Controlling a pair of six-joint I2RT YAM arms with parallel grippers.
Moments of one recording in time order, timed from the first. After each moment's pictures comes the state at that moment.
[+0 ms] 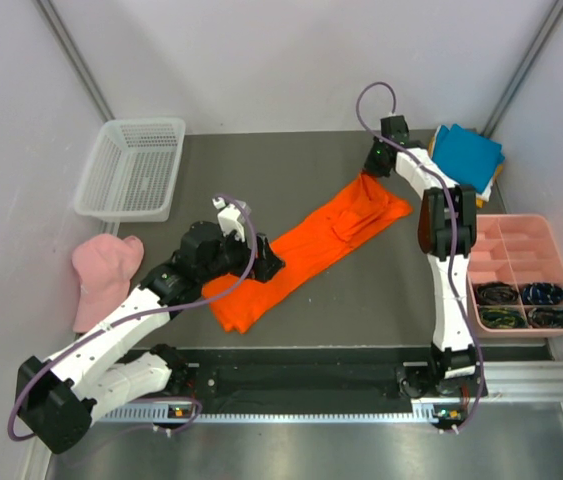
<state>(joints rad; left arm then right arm) -0.61 0.95 0.71 -0.21 0.20 -0.42 0.15 2.41 2.06 -0.49 -0.03 0.52</state>
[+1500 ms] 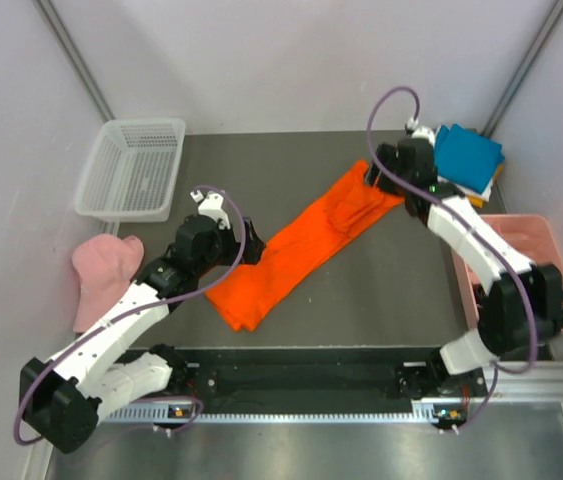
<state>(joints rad) -0.55 0.97 0.74 -0.27 -0.04 -0.45 0.26 1.56 1.29 -0.26 0.13 0.47</state>
